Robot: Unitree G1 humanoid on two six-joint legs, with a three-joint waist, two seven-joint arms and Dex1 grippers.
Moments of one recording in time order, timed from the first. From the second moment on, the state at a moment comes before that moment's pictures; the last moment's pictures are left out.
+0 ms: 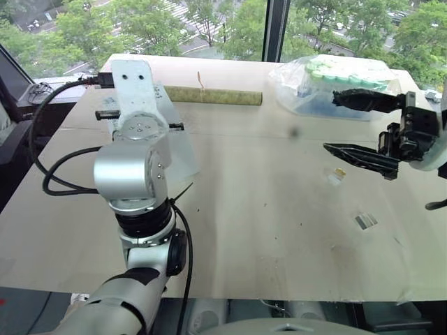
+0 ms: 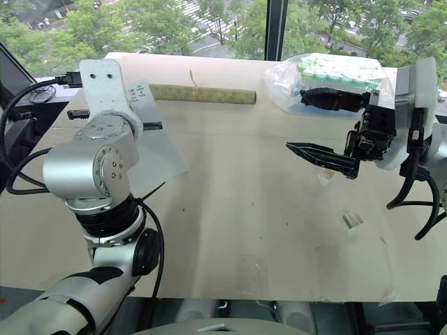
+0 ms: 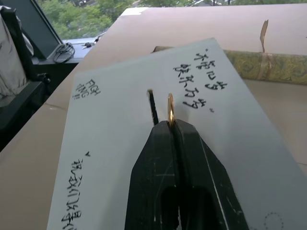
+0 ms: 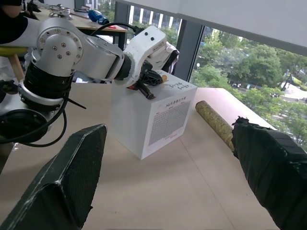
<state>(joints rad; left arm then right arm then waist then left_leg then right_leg) -0.86 0.21 0.15 -0.55 0.10 1.61 0.29 -0.45 -0.90 -0.27 -0.45 0.98 0.56 0.94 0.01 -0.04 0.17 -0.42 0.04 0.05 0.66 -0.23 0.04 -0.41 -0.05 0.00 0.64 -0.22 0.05</state>
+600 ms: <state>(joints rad) -0.86 0.18 0.15 -0.56 0.21 1.61 0.25 -0.45 -0.90 -0.27 -0.44 0.95 0.58 0.95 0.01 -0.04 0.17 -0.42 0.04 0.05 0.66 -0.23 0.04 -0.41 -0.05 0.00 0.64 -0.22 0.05</state>
